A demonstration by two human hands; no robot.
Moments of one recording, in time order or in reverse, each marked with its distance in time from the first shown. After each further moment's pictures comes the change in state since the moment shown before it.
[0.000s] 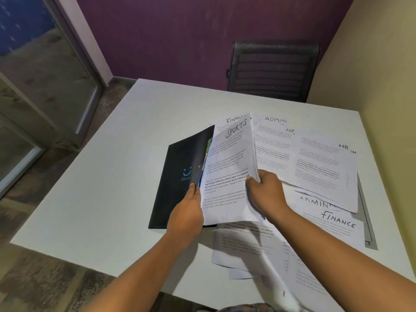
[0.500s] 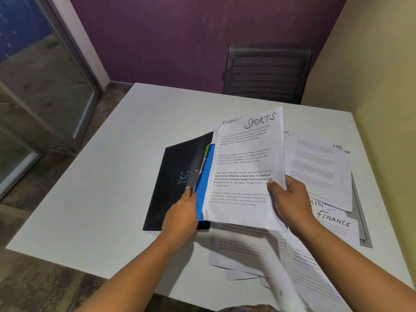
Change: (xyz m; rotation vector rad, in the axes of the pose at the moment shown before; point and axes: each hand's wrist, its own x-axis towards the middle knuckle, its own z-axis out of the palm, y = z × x) left_hand 0.001 -0.004 0.000 0.106 0.016 0.036; right_hand -0.021 0.022 -0.049 0.238 0.102 -0.002
